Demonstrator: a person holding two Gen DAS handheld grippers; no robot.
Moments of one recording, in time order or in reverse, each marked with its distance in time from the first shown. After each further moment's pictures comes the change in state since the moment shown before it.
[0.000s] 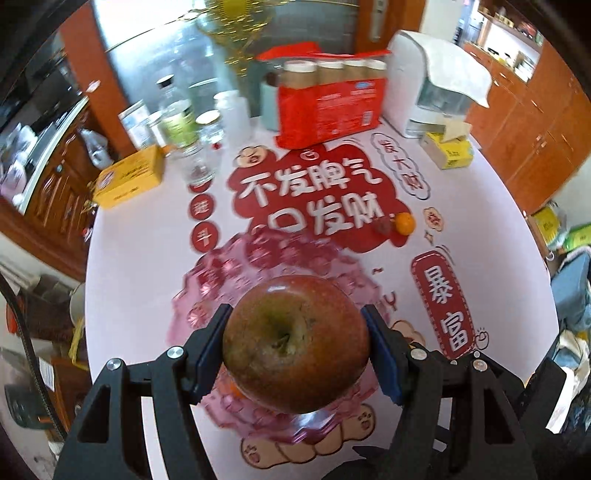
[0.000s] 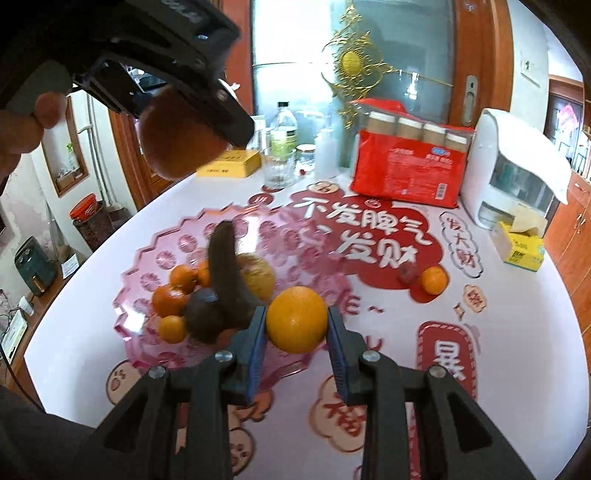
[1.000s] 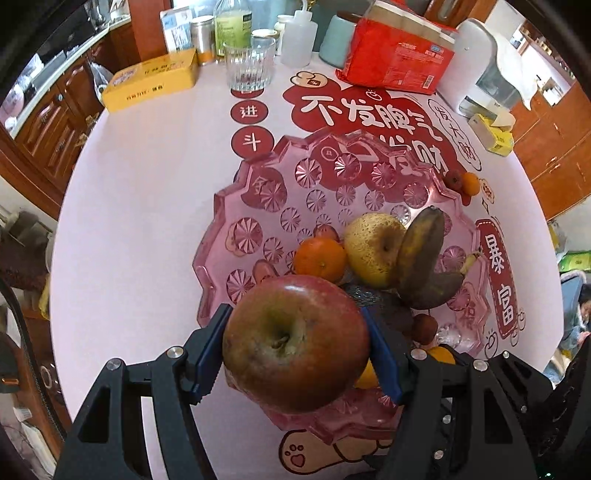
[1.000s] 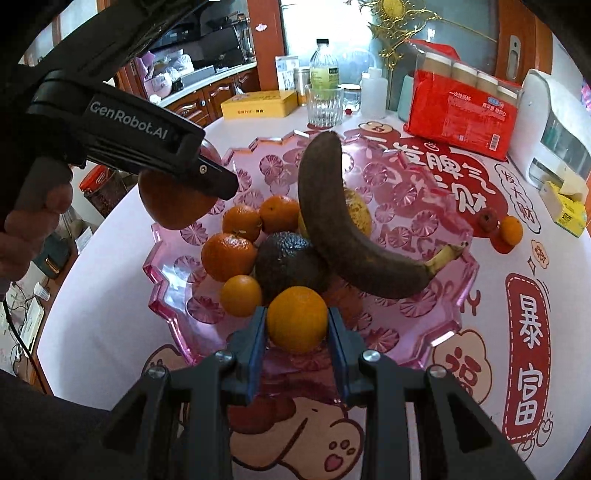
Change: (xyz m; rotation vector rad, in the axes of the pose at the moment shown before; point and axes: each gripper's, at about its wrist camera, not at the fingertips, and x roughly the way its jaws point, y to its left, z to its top) left arm 0.108 0.106 -0.075 -0.140 0.104 -0.092; right arm 0.061 0.075 -0.017 0.021 0.204 0.068
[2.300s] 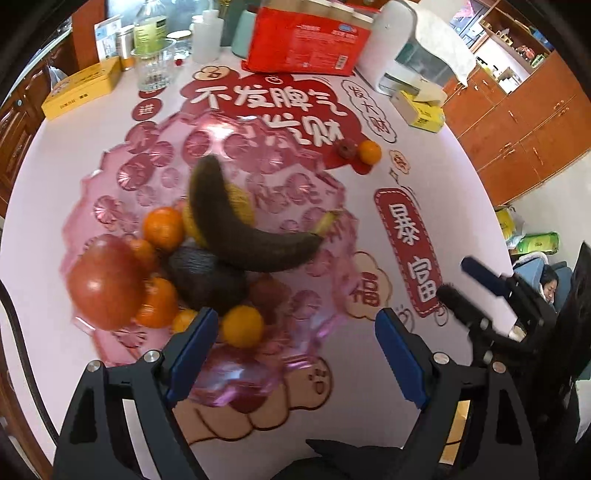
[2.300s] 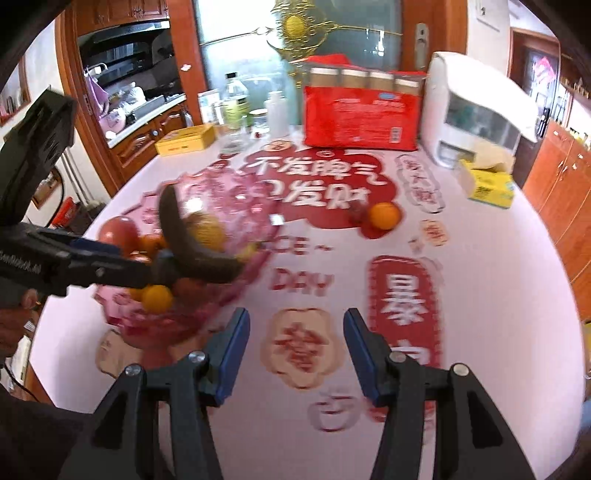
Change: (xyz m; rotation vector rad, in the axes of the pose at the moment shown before) left arm -0.019 -0.128 -0.036 0.064 0.007 -0.170; right arm -0.095 -0.135 -0.023 0.117 -0.059 -0.127
